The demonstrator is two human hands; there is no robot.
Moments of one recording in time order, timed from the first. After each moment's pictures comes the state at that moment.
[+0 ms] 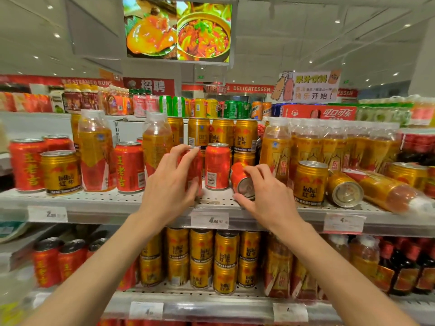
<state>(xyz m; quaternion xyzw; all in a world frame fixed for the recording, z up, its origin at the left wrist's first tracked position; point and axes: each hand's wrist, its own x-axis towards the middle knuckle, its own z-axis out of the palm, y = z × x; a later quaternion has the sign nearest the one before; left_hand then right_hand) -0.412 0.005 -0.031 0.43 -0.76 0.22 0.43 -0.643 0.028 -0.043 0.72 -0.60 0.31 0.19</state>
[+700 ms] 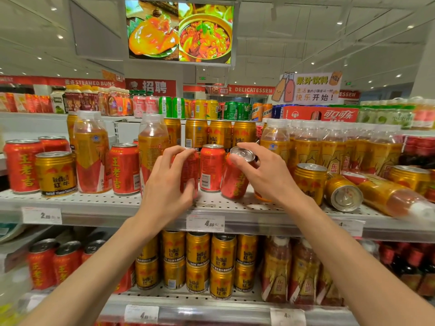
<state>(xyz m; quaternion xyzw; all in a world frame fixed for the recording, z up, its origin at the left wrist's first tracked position) -0.419 -0.002 -0.036 0.42 -0.74 0.17 0.49 -0.650 0.009 0.009 0.73 -0.52 0.45 0.03</state>
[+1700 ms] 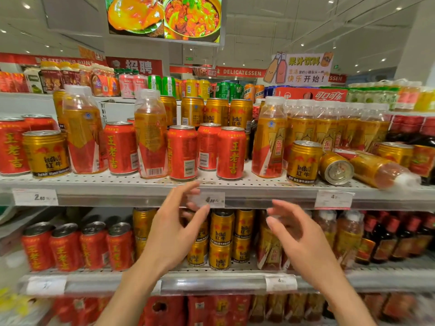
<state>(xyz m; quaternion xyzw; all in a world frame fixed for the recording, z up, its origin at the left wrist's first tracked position) -0.426 0.074 -0.112 0.40 -0.72 -0.18 0.54 -0.673 0.136 -0.112 0.61 -0.58 0.51 -0.20</state>
